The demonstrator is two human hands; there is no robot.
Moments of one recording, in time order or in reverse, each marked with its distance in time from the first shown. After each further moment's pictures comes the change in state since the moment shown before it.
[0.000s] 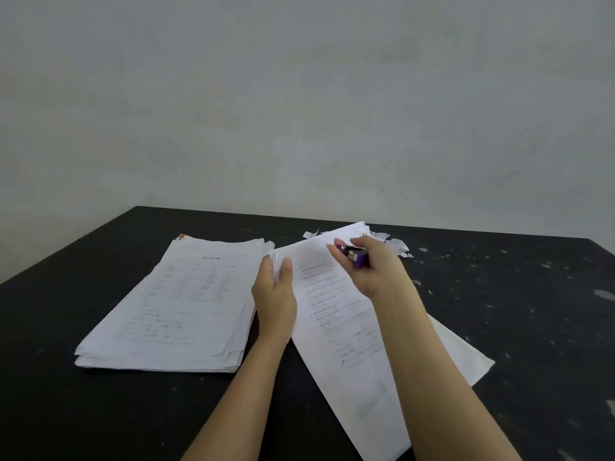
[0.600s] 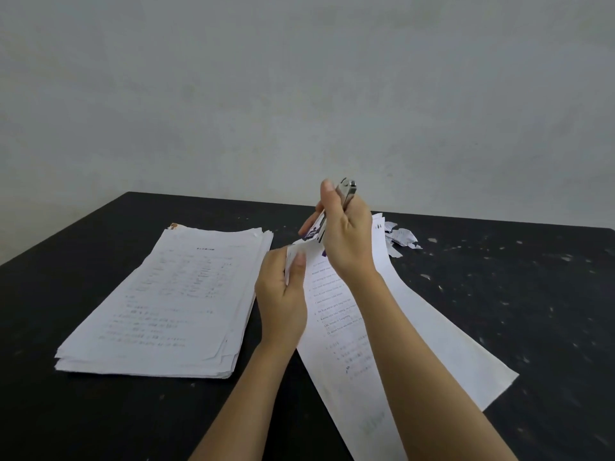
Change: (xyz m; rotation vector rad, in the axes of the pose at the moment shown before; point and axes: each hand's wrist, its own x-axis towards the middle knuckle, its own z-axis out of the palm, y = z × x) left_hand -0.011 0.007 0.005 0.054 -0.056 0.302; right_hand 0.023 0.030 0.032 -0.835 -0.240 -0.867
